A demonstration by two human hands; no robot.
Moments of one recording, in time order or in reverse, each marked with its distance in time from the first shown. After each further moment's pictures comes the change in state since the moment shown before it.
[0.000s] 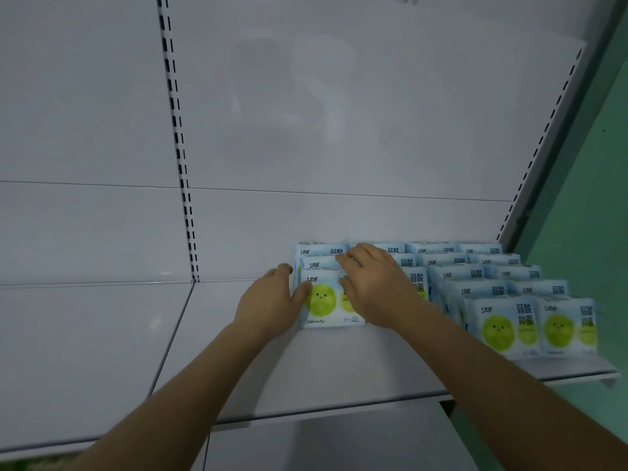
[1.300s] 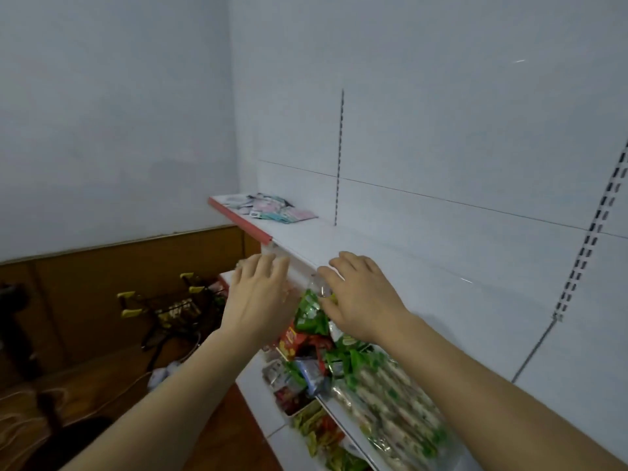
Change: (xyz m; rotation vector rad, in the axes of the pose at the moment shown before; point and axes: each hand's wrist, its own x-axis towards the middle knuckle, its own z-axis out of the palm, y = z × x) left_hand -0.413 -0.148 -0.276 0.792 0.562 -0.757; right_hand -0.021 -0.472 -0.114 0.454 0.048 -0.985
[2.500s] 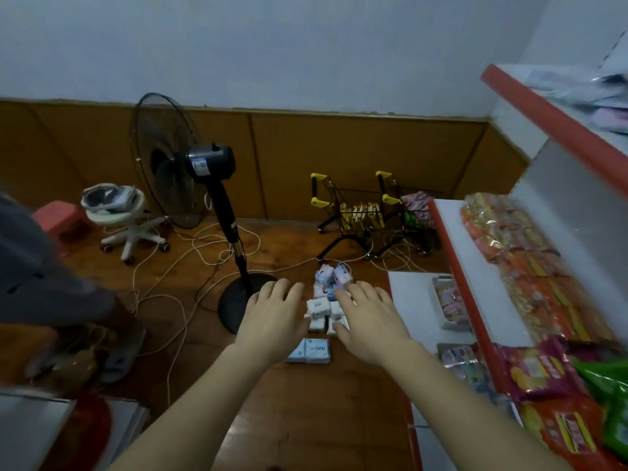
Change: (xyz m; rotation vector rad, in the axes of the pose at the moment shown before) left_hand 0.001 -0.505 0.246 0.120 -0.498 -0.680; right_hand 0.400 -0.310 0.437 0.280 -0.454 -0.530
